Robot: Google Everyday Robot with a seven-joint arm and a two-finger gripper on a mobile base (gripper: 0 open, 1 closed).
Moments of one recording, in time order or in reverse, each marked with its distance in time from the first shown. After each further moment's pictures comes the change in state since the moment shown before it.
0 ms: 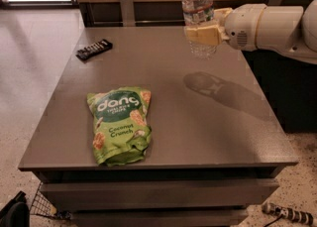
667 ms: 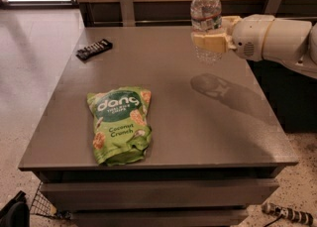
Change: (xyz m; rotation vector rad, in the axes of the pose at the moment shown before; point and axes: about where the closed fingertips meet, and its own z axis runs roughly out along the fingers) arm 0.017 -0.002 -0.014 0.034 -0.040 -0.004
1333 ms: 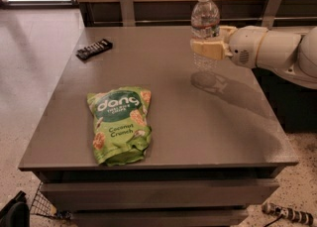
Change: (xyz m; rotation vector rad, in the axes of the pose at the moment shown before) arm 0.029 -0.009 0.013 -0.011 -0.023 0.079
